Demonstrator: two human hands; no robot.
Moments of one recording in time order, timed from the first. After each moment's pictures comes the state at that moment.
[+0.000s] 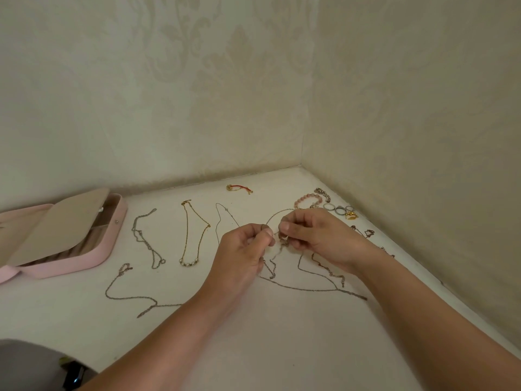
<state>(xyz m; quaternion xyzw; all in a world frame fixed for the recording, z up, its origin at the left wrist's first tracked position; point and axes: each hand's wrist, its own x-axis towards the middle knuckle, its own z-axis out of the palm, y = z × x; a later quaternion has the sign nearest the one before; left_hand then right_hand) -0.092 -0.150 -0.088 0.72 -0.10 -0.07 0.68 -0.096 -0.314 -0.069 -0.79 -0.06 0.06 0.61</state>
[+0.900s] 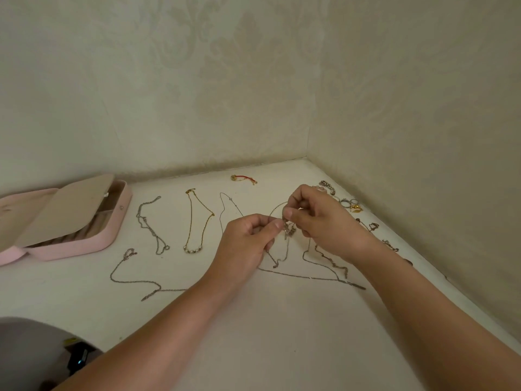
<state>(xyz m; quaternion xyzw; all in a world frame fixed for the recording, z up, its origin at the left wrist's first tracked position) -0.088 -0.147 -0.092 0.72 -0.11 -0.08 0.68 -0.099 -0.304 -0.062 -0.84 -0.07 -0.05 0.53</state>
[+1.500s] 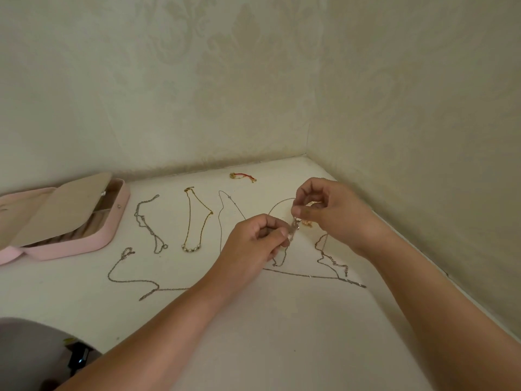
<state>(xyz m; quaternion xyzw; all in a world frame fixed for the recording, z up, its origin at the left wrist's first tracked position) -0.094 -0.150 -0.091 0.73 -0.16 -0.11 0.66 -0.100 -0.316 -0.053 -0.83 -0.04 -0.06 0.55</state>
